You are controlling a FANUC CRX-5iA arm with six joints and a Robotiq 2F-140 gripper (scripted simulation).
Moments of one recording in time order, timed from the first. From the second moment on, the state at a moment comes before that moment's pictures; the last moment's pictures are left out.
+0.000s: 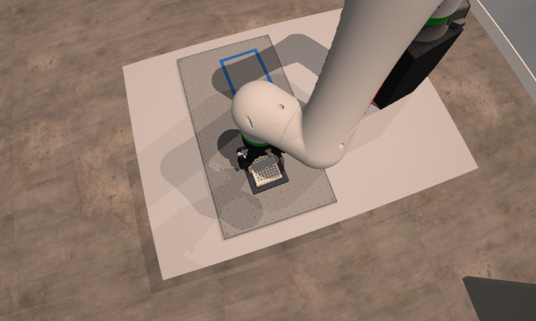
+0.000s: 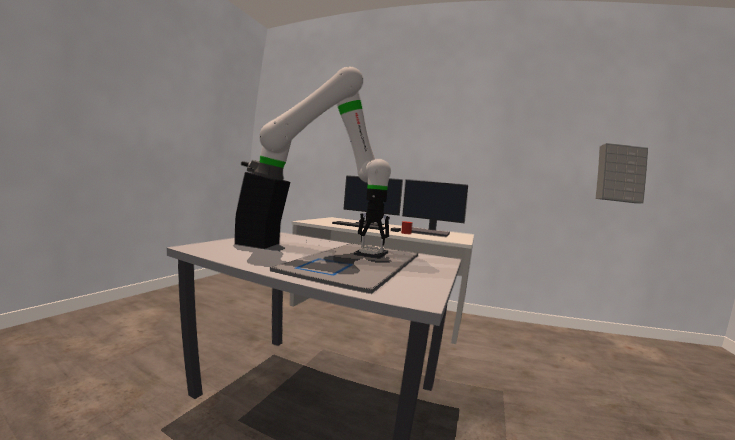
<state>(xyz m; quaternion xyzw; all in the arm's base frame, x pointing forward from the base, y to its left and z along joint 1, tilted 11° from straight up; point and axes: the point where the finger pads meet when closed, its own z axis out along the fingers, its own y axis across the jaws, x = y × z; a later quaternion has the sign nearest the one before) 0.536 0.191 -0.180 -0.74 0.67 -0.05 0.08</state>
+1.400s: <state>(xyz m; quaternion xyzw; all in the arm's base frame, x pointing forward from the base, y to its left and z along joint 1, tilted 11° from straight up) 0.529 0.189 -0.137 -0.74 0.67 -0.05 0.08</state>
